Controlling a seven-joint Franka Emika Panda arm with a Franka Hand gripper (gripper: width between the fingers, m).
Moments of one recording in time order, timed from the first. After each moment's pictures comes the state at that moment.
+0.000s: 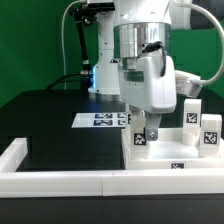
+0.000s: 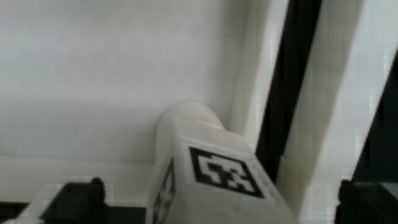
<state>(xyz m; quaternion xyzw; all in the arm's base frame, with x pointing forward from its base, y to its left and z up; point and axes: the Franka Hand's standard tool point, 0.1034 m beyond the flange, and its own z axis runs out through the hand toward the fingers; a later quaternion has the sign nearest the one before) 0.593 0.013 0.064 -0.77 0.63 -0.07 0.06</state>
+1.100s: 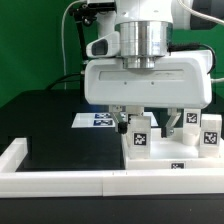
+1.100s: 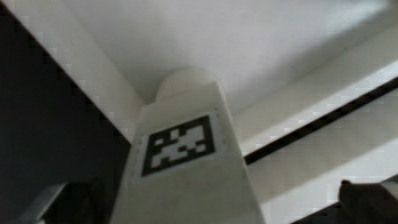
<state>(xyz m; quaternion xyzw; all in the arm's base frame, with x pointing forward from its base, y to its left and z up) 0.598 0.012 0.066 -0.96 0.25 -0.09 0.01</state>
